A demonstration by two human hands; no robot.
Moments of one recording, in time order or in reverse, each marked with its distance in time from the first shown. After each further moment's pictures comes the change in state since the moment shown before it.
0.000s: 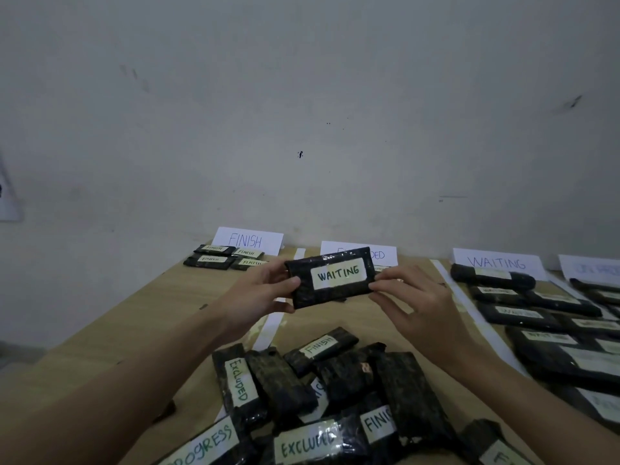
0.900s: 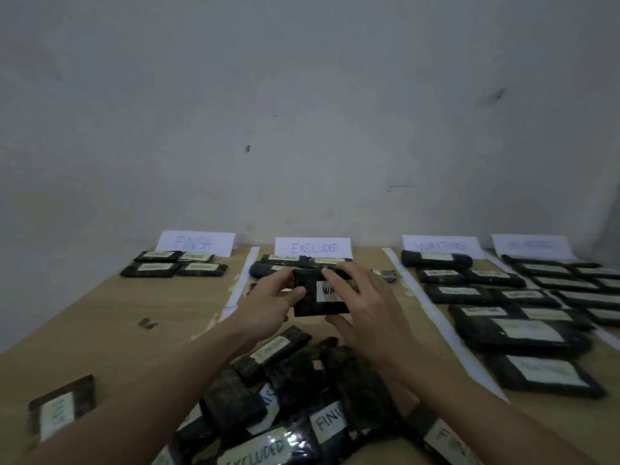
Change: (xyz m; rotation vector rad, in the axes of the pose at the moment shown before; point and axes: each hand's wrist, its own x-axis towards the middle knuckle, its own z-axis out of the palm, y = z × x) left_hand 0.035 -0.012 0.074 0.294 -0.007 0.031; right_hand -0.023 0.003 0.005 -0.329 -0.267 0.160
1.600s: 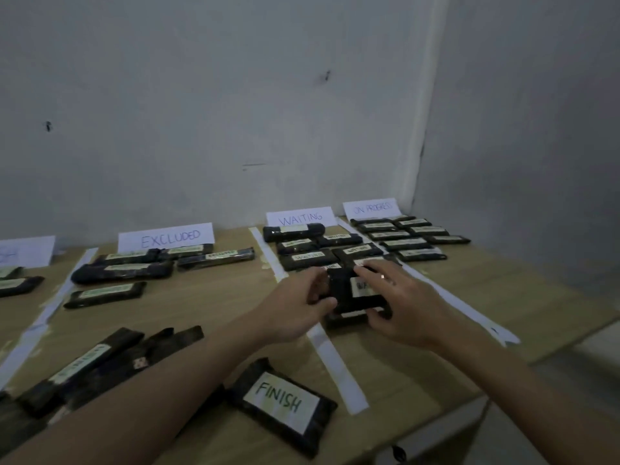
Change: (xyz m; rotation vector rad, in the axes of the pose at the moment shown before) left_hand 0.002 0.074 0.206 0.331 -0.429 0.371; right_hand -0.151 0.149 -0.156 -0.219 -0.308 0.225
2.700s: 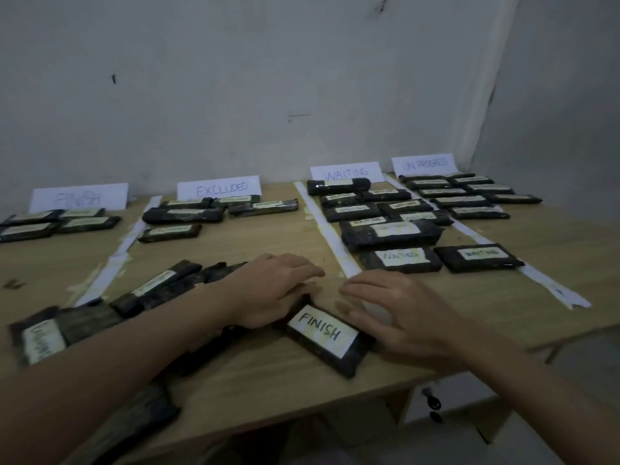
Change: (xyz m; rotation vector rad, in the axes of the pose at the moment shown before) left_hand -0.071 -0.043 -0.032 0.652 -0.296 0.079; right_hand -0.019 -0.074 0.012 0.394 -0.217 -0.169
